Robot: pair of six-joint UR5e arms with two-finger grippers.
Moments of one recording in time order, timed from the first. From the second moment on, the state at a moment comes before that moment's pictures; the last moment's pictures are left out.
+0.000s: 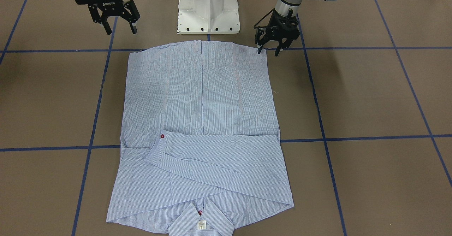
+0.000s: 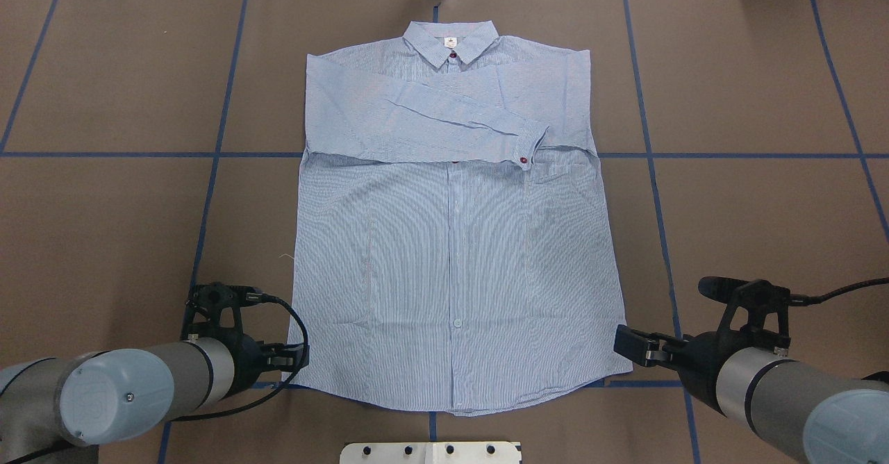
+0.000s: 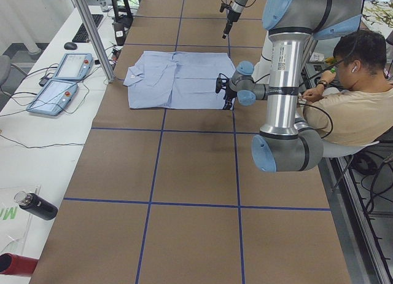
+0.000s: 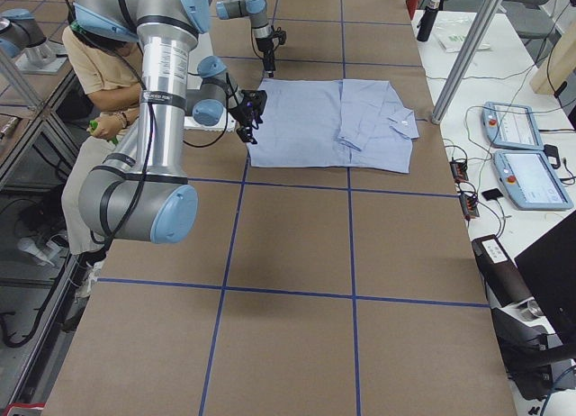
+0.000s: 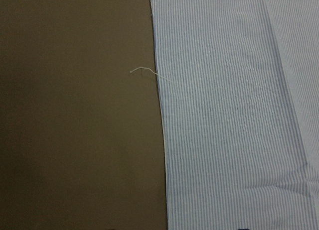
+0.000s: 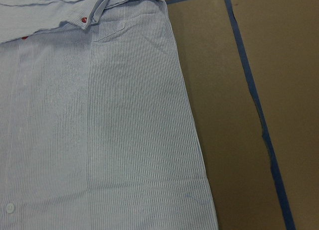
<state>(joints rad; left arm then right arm) -0.17 -1.65 -2.05 -2.01 -1.48 -1.41 0.10 -1.77 2.41 -1.31 1.27 1.64</state>
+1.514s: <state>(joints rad) -0.11 -1.72 -2.00 -1.93 -1.48 -1.41 0.08 -1.77 2.41 -1.31 1.26 1.65</state>
